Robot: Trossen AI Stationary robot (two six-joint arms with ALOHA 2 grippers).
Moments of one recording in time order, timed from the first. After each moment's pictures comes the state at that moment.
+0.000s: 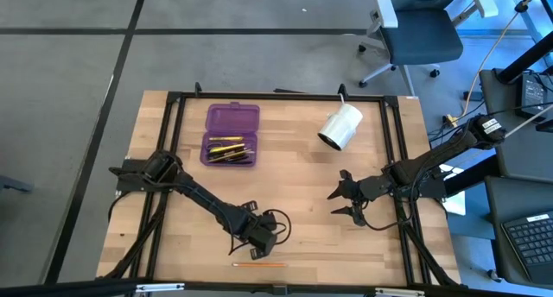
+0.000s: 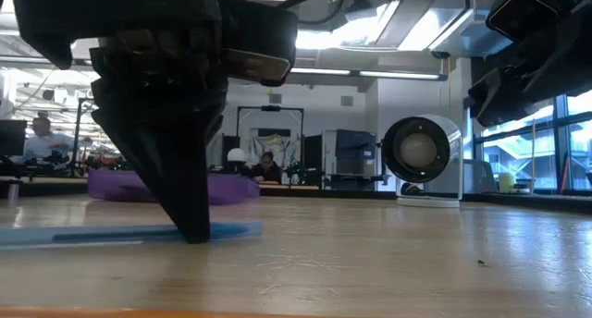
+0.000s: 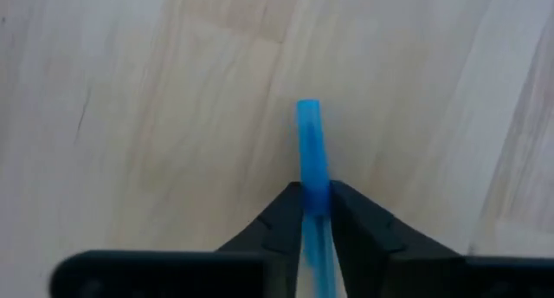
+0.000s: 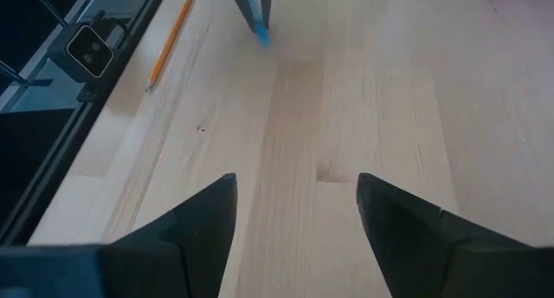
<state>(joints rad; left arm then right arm) -0.52 2.08 1.39 -0.65 -0.17 -0.80 0.44 1.05 0.39 0.05 0.11 0.33</state>
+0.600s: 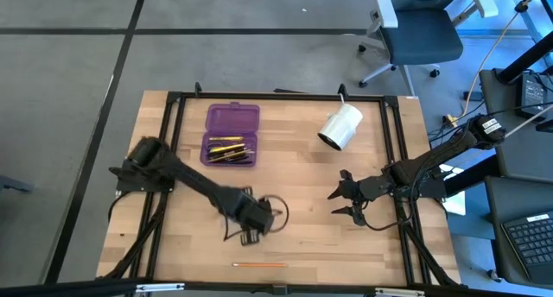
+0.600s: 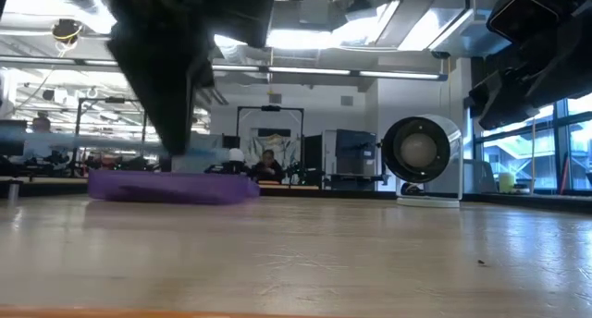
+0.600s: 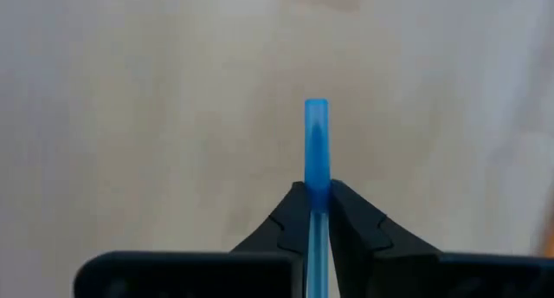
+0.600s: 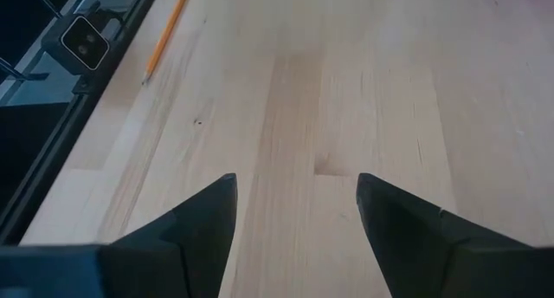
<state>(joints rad) -0.42 1.89 1.38 -0.86 -0.11 -0.63 0.44 1.05 0.39 0.03 0.11 0.33</state>
